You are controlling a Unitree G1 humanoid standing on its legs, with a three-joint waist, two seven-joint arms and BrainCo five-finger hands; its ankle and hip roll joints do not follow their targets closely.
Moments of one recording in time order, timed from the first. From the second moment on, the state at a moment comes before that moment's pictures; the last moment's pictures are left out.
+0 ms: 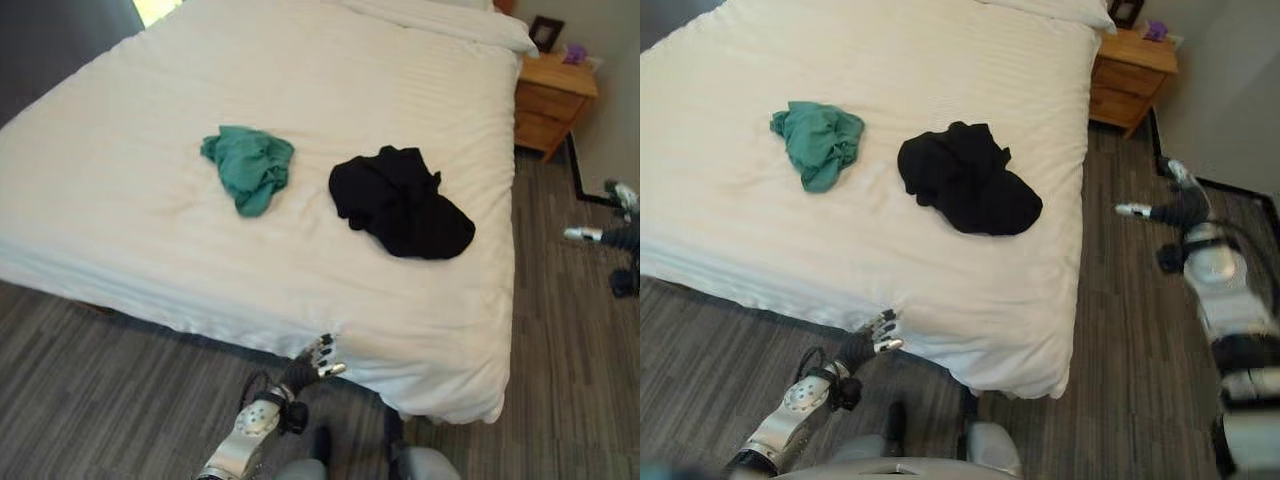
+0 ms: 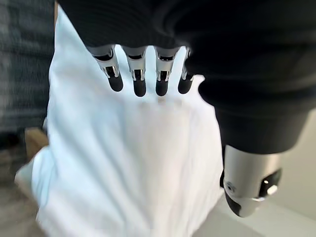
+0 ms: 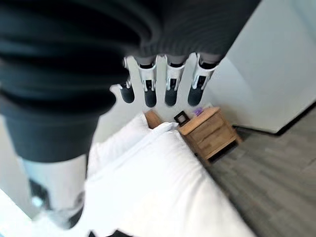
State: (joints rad) left arm 0.05 0.39 -0.48 0.33 -0.43 -0.06 -0.11; right arm -0.67 -0.97 0.27 0.74 0.16 -0.11 -0.08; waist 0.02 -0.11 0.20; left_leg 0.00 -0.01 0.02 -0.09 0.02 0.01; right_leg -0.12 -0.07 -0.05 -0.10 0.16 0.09
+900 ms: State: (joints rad) left arm -0.15 0.35 -0.48 0.39 -0.47 -0.09 -0.02; right arm -1.07 -0.67 0.46 1.26 0.09 -0.10 -0.19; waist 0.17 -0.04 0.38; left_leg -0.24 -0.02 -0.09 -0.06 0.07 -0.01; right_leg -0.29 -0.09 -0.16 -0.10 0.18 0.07
